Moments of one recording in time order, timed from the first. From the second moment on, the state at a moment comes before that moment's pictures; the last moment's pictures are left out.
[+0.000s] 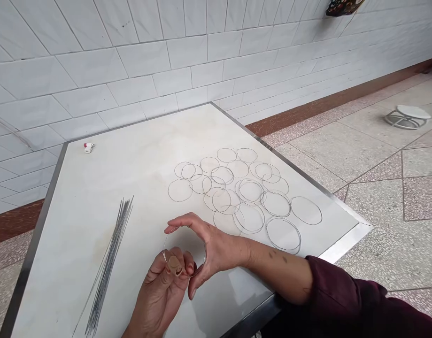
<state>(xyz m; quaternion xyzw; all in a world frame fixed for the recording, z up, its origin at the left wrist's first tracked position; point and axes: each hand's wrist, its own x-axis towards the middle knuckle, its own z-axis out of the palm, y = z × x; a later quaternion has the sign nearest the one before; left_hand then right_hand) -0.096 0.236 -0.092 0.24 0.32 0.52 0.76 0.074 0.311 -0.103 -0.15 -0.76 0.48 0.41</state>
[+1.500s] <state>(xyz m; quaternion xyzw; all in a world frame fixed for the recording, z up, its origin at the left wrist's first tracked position) -0.091 0.241 -0.098 0.24 0.42 0.52 0.71 0.084 0.325 -0.097 -0.19 -0.81 0.40 0.39</state>
